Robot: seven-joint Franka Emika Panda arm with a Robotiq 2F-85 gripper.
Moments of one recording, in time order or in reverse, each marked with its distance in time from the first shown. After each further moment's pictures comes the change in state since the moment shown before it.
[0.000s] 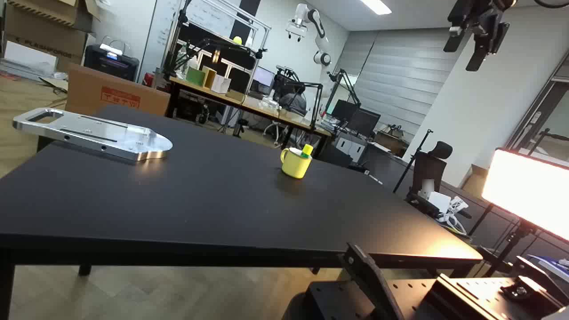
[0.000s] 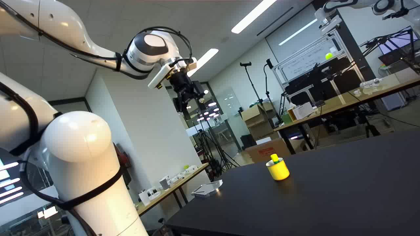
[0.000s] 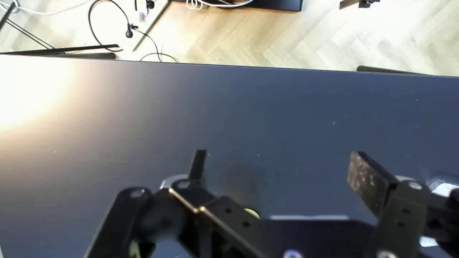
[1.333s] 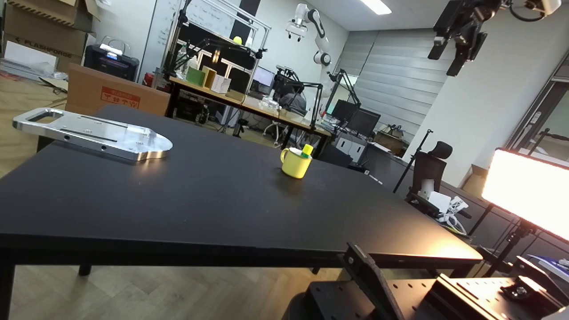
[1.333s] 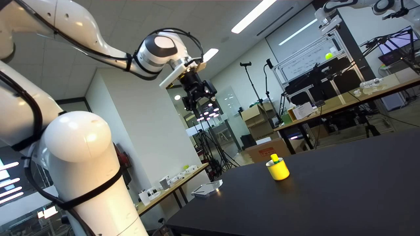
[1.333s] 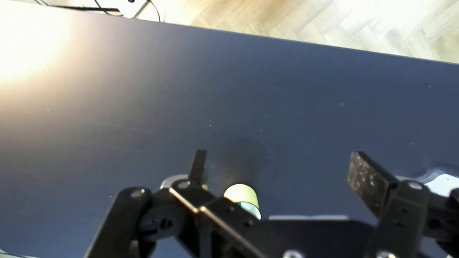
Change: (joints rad) arm 0.000 0.110 -0.035 0.042 -0.014 0.130 -0.115
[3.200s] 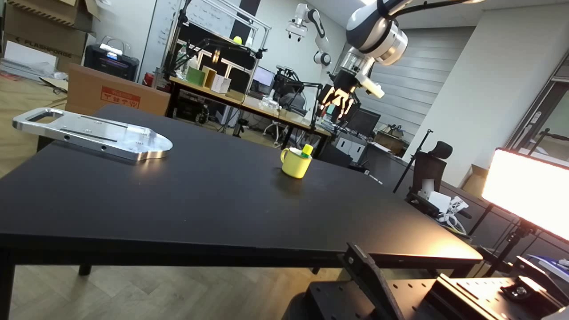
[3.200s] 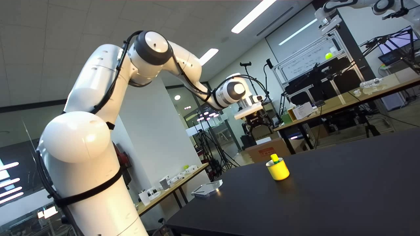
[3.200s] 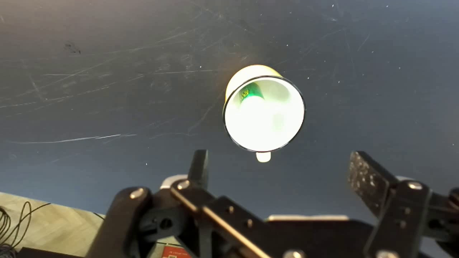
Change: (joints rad) arm -0.022 1.115 0.051 0.835 0.072 0.339 -0.211
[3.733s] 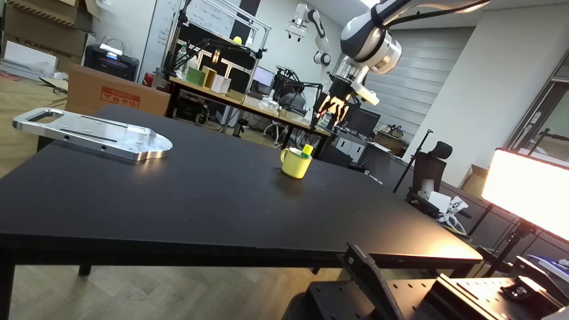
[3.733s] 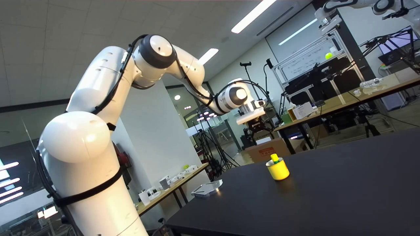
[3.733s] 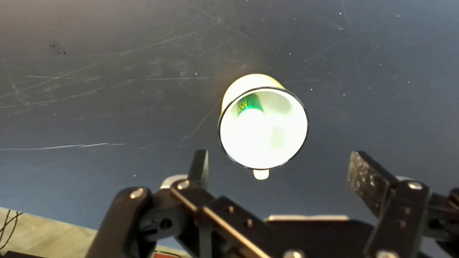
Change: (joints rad) arm -0.001 0.050 0.010 0.003 -0.020 0.034 -0.016
